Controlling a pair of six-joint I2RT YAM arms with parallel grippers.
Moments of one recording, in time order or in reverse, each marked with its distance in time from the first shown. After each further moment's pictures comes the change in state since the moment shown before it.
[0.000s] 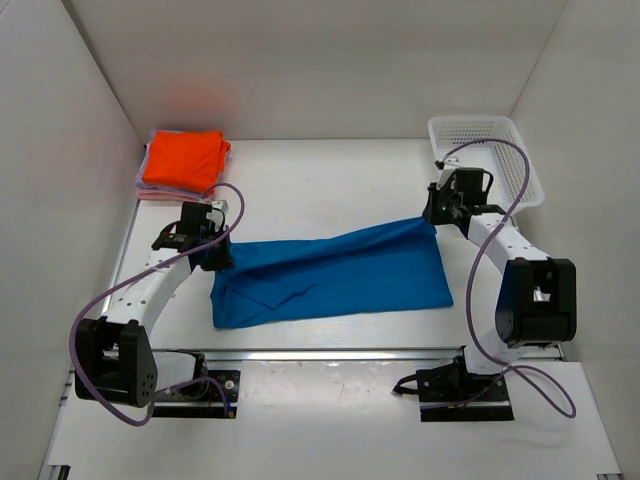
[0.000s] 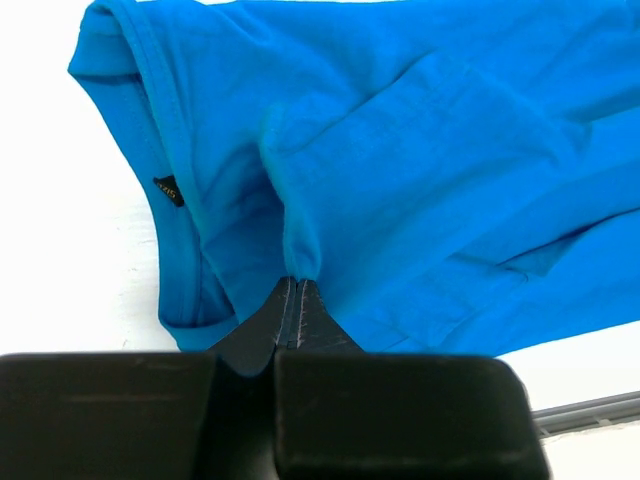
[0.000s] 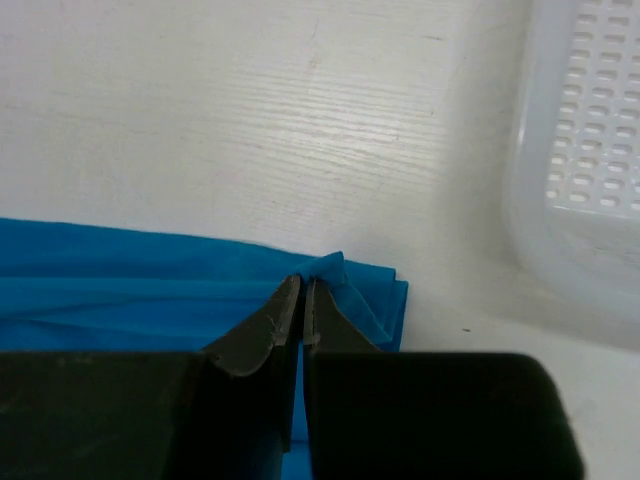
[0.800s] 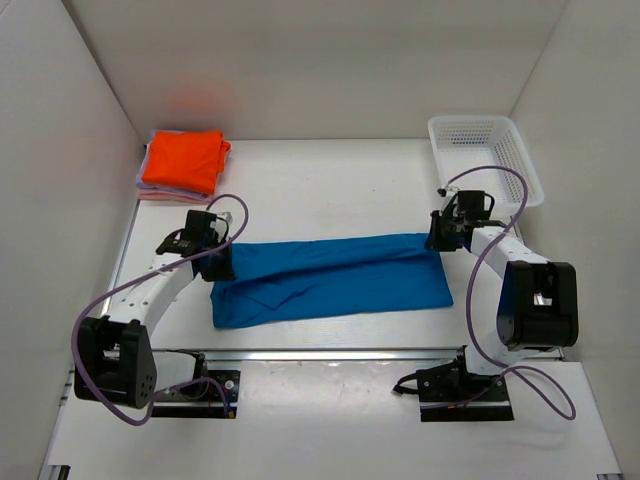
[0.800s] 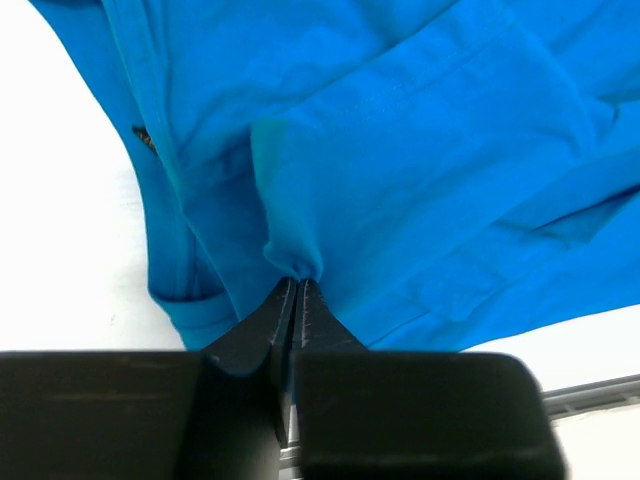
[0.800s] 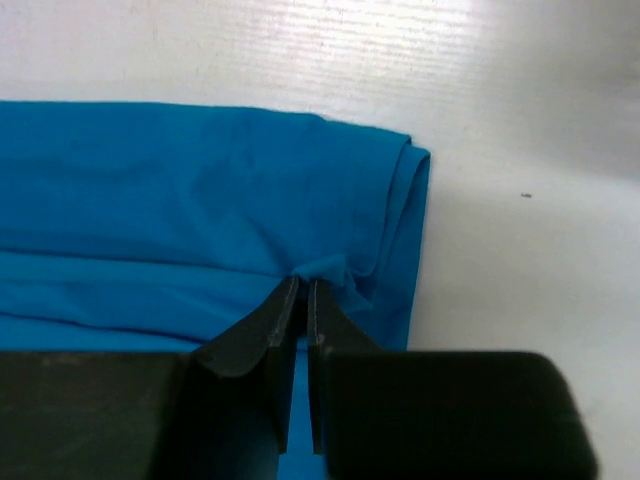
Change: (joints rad) left arm -0.019 -0.003 -0.057 -0.025 -0.005 0.015; right arm -0.040 -0.023 -0.150 -0.099 -0.047 0.009
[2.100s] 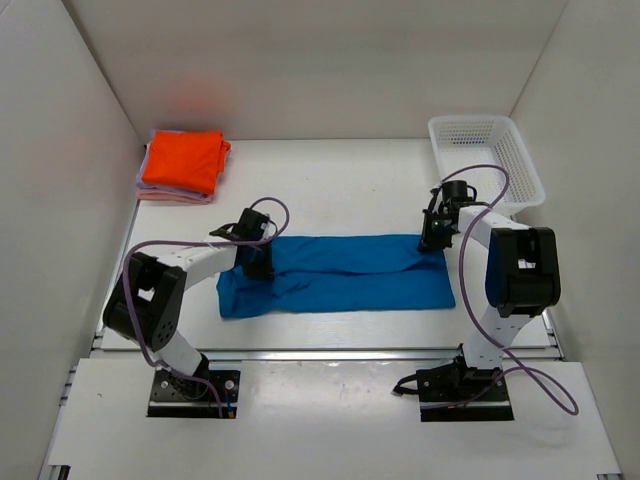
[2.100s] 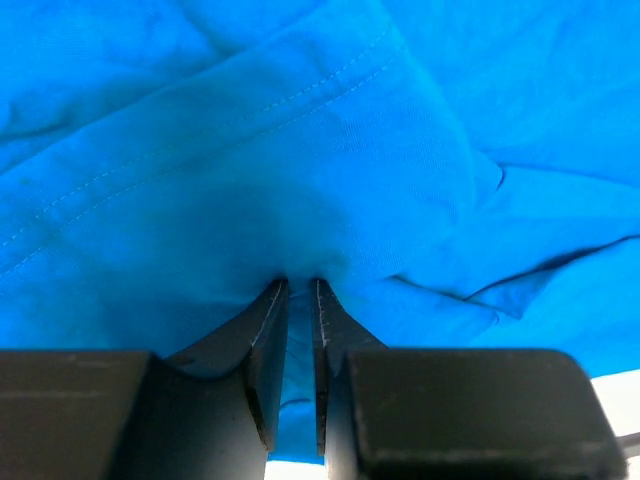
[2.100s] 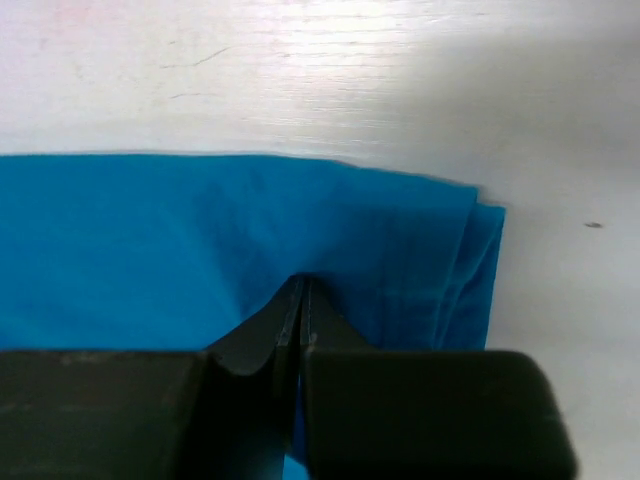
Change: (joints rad) left arm -0.276 0.340 0.060 0.227 -0.076 -0.279; right arm 0.043 0.248 0.193 -0.154 0.051 0.152
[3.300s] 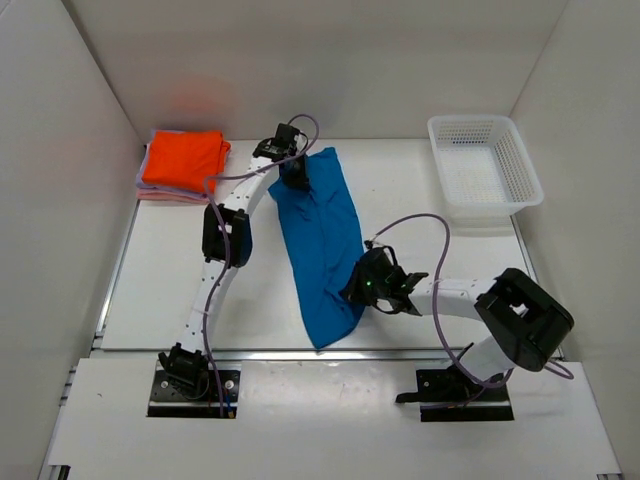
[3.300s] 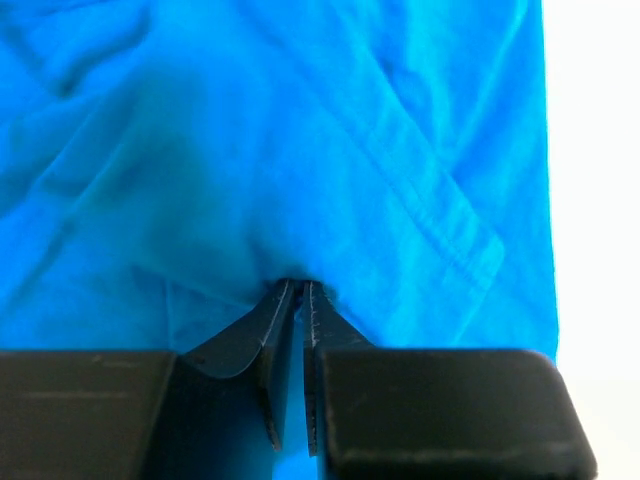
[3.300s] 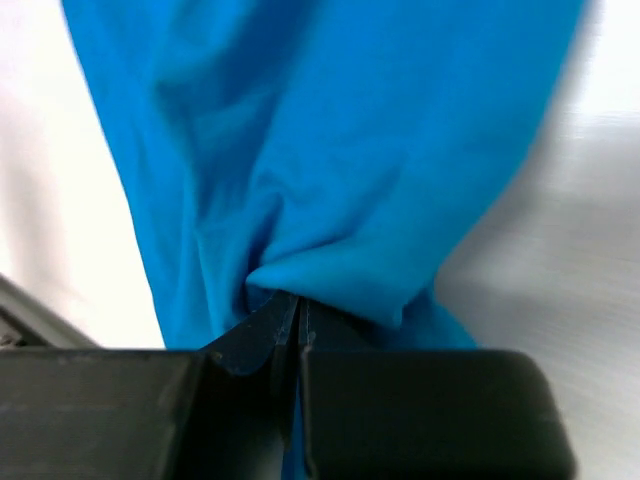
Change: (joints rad) left arm 0.080 1.144 1.748 -0.418 0.118 0.107; right arm 0.748 -0.302 -0.517 0.544 0.170 0.746
